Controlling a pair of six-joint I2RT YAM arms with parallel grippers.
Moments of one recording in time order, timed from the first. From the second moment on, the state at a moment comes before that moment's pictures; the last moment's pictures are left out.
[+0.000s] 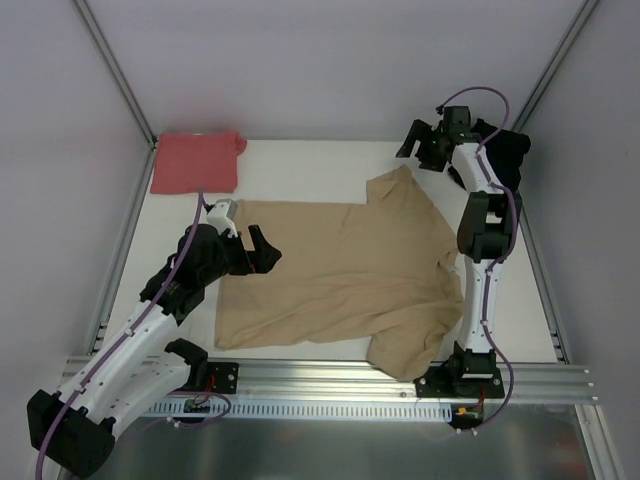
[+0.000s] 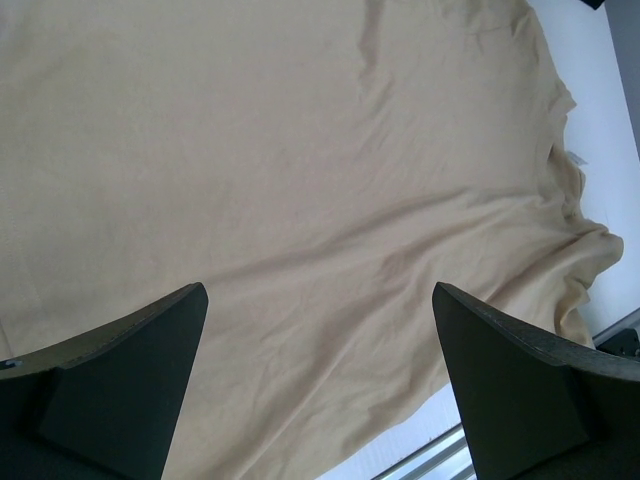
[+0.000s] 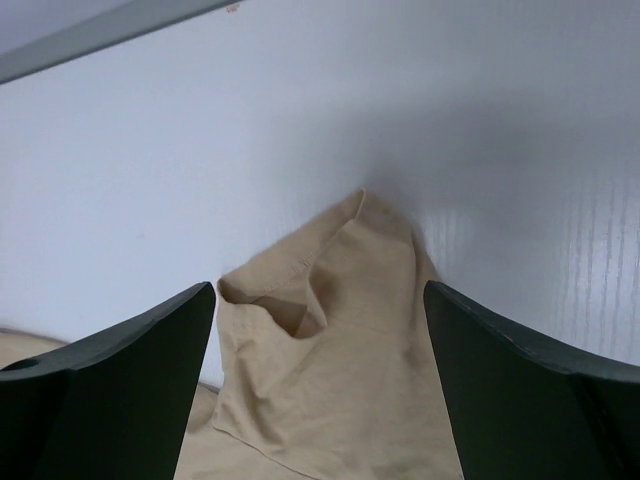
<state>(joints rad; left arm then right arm) -0.45 0.77 0.63 -0.33 0.11 -0.51 0.02 2.41 2.17 -0.58 -0.31 0.36</state>
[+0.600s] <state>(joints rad) -0.45 0.81 0.62 -0.33 0.12 -0.51 -0.03 2.43 2.13 -0.54 -0.36 0.41</state>
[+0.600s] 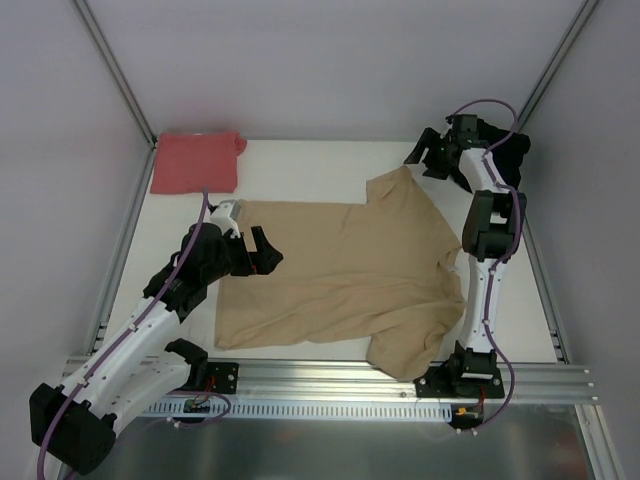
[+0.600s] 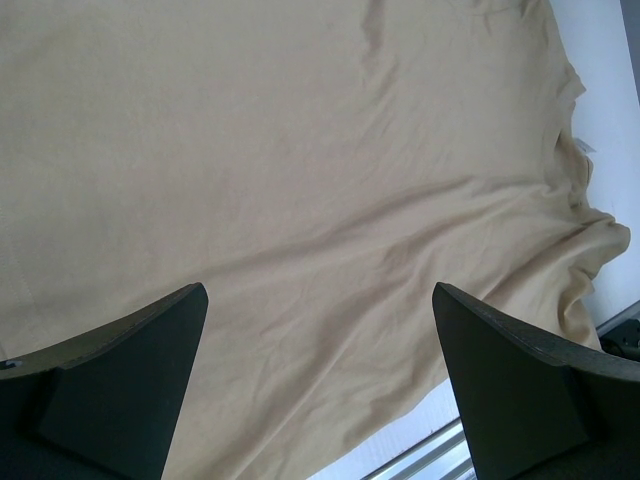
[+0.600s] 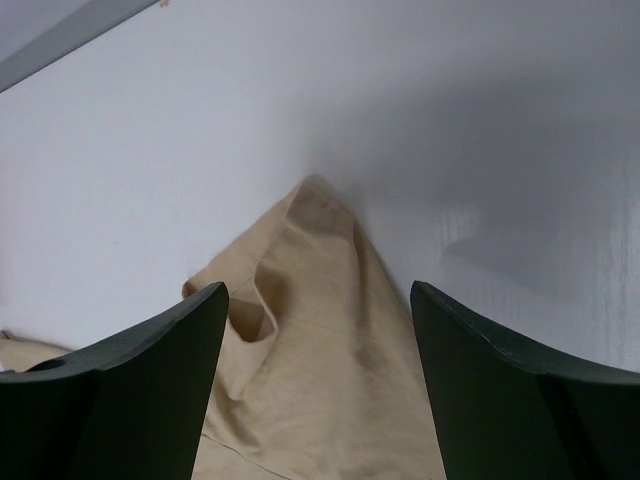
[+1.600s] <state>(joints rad) -0.45 0.81 0.62 -0.33 0.12 -0.51 -0.03 2.52 2.11 -0.48 -0.44 0.52</state>
